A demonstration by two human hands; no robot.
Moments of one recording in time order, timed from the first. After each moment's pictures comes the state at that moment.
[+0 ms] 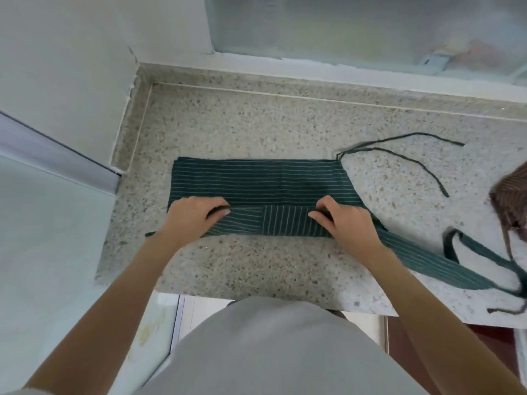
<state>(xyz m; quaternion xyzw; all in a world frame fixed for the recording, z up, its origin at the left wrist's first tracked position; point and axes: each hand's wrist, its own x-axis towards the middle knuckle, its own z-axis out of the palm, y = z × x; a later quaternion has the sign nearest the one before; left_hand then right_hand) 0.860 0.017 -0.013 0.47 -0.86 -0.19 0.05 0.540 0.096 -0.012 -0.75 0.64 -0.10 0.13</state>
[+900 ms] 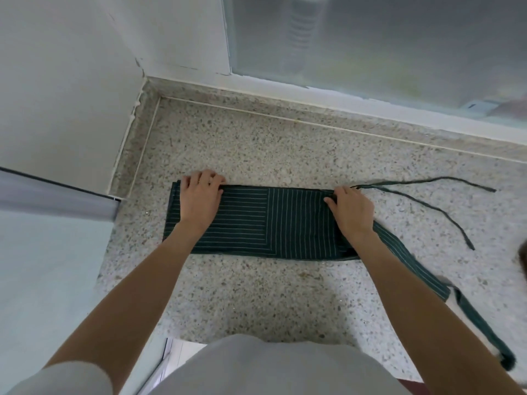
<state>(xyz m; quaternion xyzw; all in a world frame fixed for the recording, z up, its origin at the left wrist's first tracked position) 0.846 -0.100 -0.093 0.60 -0.80 -0.02 0.06 0.526 -0.051 -0.078 -0.66 0.74 0.09 0.06</state>
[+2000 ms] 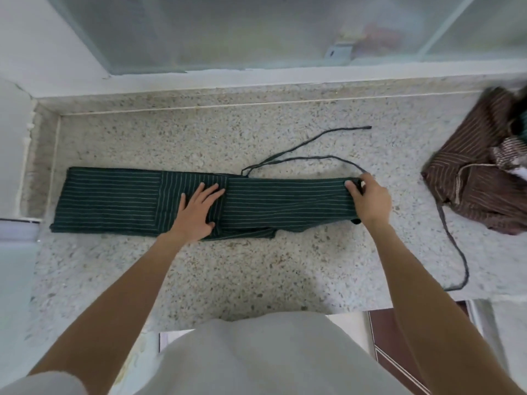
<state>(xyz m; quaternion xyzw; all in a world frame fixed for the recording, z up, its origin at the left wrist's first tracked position) 0.713 -0.025 -0.089 0.47 -0.83 -0.29 -0.12 0.351 0.095 -0.051 -0.38 0.90 -0.11 0.16</state>
